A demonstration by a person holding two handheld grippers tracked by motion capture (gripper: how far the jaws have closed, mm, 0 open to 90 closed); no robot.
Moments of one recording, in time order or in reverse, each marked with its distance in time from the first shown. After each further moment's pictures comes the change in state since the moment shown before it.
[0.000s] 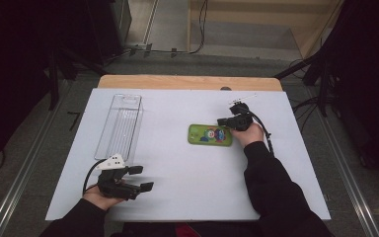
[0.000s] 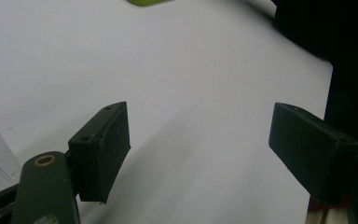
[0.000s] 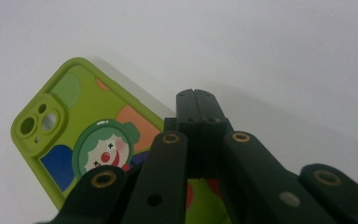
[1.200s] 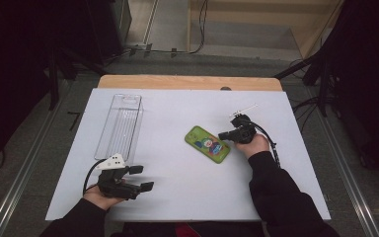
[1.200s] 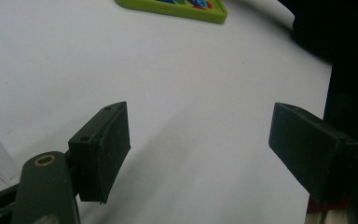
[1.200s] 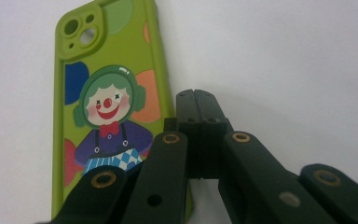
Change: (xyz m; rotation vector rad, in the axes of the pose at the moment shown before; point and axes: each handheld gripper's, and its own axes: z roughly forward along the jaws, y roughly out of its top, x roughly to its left) left arm 0.000 0.001 0.000 -0.004 -0.002 0.003; right arm 0.020 -0.033 -0.016 0.111 0.064 -0.063
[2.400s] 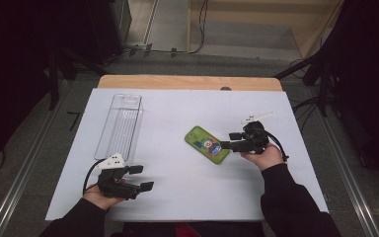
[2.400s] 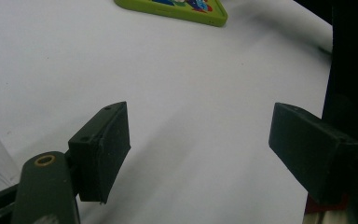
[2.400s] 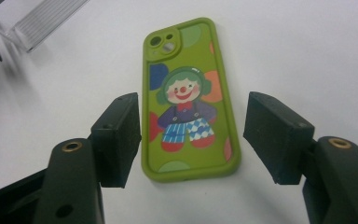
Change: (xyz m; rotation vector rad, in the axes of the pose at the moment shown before) left arm 0.000 0.001 -0.001 0.000 -0.004 -0.008; right arm 0.034 -0.030 -0.055 -0.155 0.052 -0.059
